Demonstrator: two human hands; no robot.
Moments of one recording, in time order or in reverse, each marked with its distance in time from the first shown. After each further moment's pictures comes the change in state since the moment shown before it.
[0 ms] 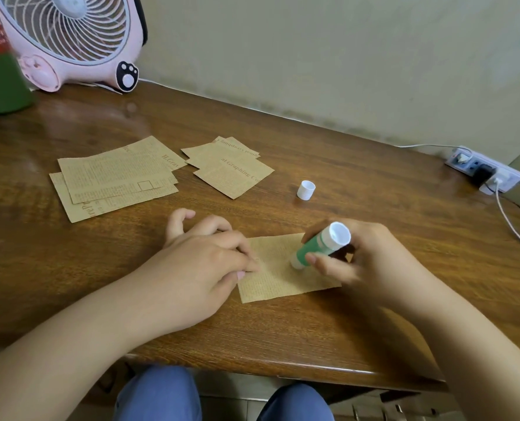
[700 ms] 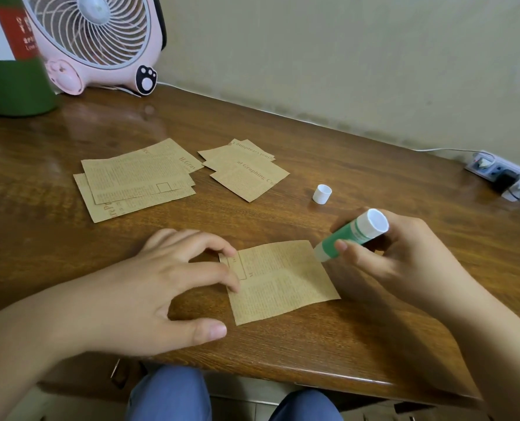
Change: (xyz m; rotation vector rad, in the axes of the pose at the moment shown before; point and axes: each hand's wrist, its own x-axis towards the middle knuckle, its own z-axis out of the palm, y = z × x) left_hand -0.040 -0.028 -0.040 -0.166 -0.364 -0.017; right_hand 0.002 -0.012 -0.011 0.031 0.082 0.069
